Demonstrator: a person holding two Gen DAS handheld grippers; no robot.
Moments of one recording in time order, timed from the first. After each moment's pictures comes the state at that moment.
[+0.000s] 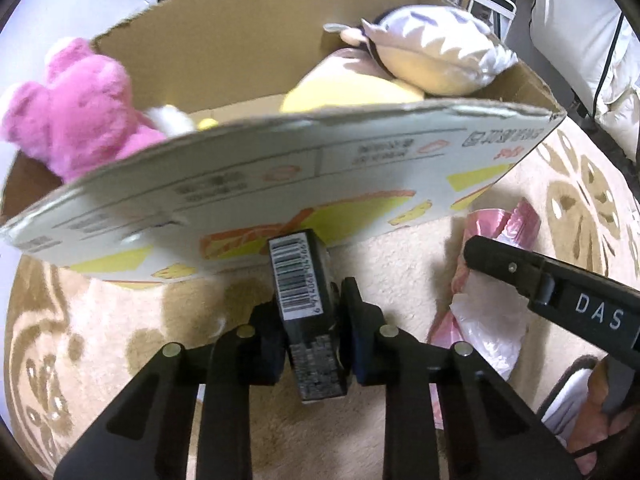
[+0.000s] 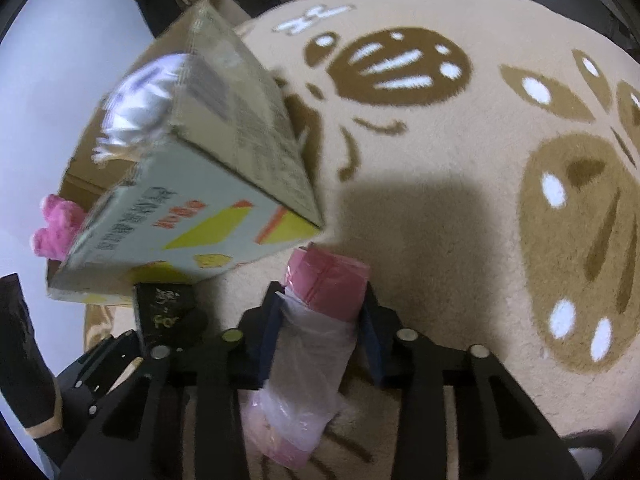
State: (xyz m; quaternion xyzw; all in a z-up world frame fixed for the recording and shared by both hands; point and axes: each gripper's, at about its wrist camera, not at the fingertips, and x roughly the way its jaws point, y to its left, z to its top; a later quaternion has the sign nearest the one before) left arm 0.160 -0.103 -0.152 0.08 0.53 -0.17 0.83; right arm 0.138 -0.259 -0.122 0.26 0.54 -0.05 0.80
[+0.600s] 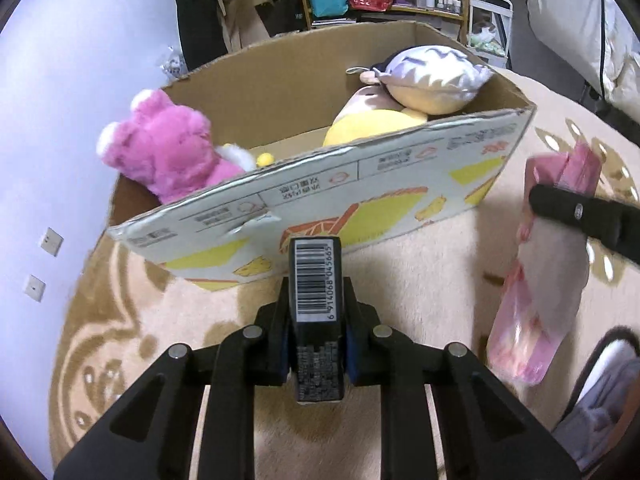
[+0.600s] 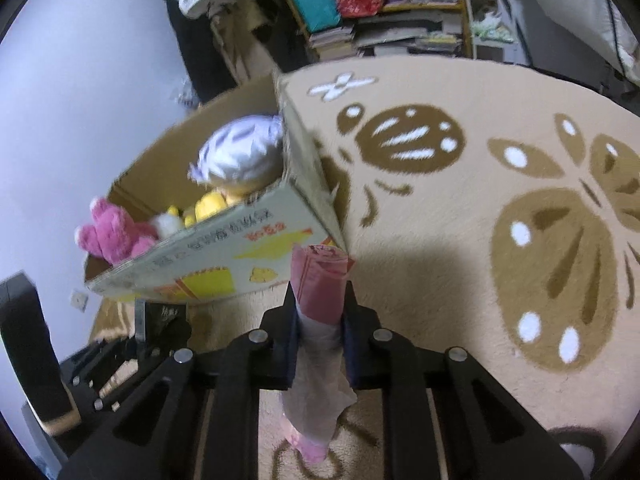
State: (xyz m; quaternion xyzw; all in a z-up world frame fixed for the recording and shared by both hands) left arm 0.117 -0.081 -0.107 0.16 0.46 -0.13 0.86; right arm 0.090 -0.243 -0.061 0.23 0.45 -0.06 0.86
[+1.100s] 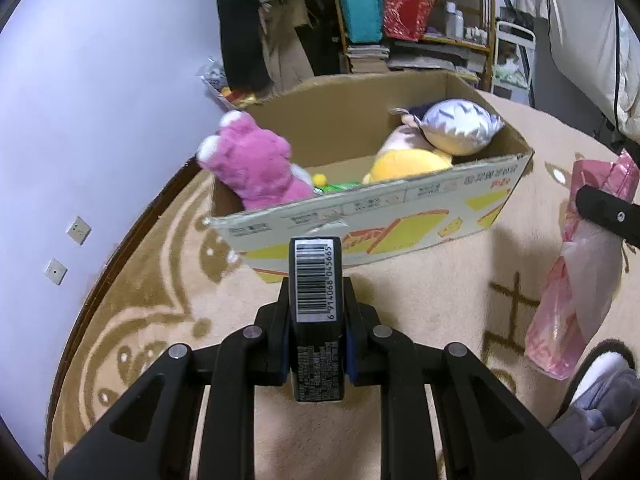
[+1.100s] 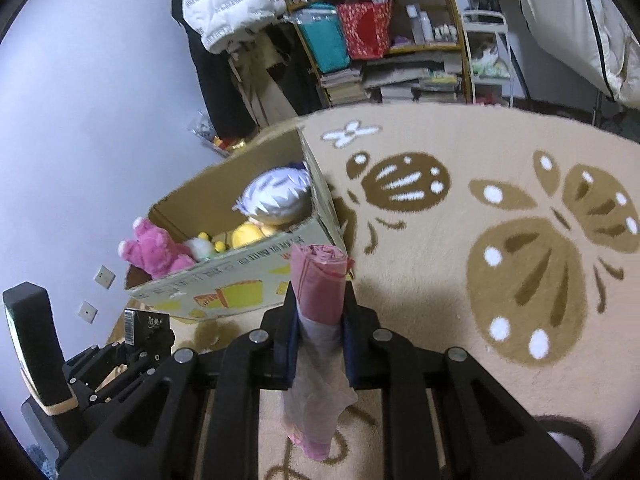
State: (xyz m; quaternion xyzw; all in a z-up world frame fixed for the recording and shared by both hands) left arm 0.091 -0.060 -0.060 0.13 0.43 -0.08 0.89; right arm 0.061 -0.239 -0.020 0.21 0.39 -0.06 0.90
